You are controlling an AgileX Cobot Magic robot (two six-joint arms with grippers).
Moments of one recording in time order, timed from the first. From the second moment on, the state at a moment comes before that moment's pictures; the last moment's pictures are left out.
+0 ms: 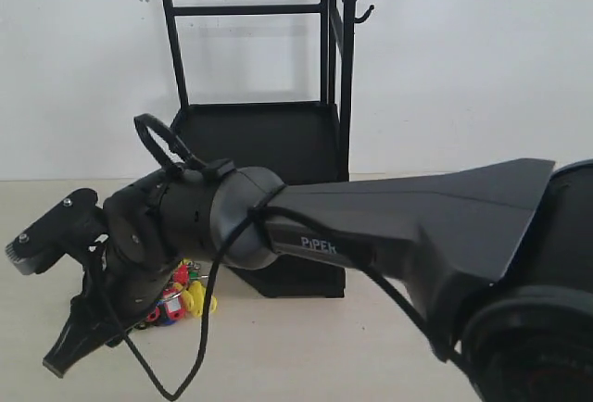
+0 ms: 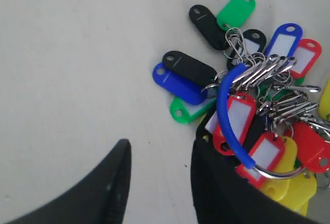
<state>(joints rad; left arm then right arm) 0.00 0.00 0.00 -0.15 0.29 0.07 0.85 2.32 -1.90 0.00 0.60 -0.22</state>
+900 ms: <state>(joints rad) 0.00 0.00 0.00 -0.15 0.29 0.07 0.78 2.39 -1.90 -0.08 0.41 -0.23</state>
